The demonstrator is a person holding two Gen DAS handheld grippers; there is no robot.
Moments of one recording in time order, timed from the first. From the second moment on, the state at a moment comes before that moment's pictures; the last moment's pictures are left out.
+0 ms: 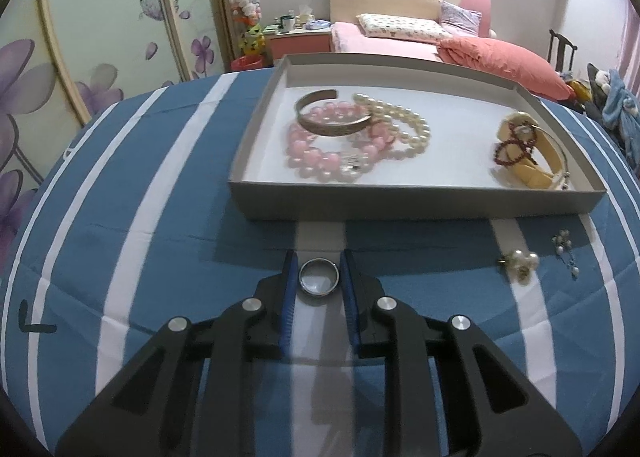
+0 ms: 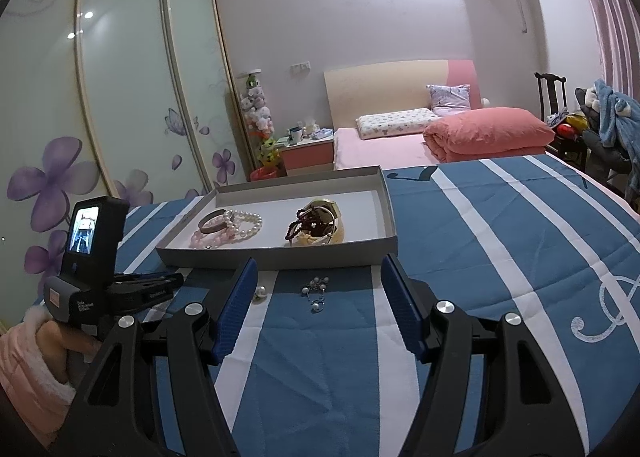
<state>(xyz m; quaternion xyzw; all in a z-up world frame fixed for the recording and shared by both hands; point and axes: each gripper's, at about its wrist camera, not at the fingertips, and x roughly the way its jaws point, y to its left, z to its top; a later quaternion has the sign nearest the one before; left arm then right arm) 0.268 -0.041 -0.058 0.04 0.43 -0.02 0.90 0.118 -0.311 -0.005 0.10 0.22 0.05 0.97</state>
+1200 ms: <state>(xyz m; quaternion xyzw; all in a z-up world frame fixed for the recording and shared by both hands) 0.242 0.018 -0.057 0.01 0.43 -0.04 0.90 0.218 -0.282 -0.052 0.03 0.41 0.05 0.91</state>
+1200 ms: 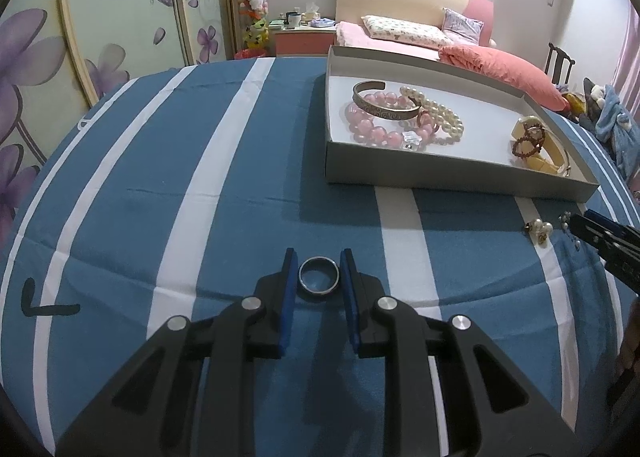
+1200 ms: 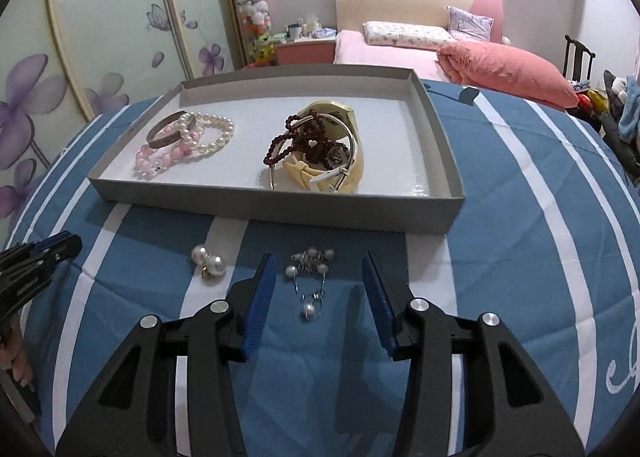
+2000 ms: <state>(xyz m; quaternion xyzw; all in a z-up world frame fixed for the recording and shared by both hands) 0.235 0.030 -0.053 -0.02 0.42 -0.03 0.91 0.173 -0.303 -0.035 0.07 0.37 0.07 0.92</state>
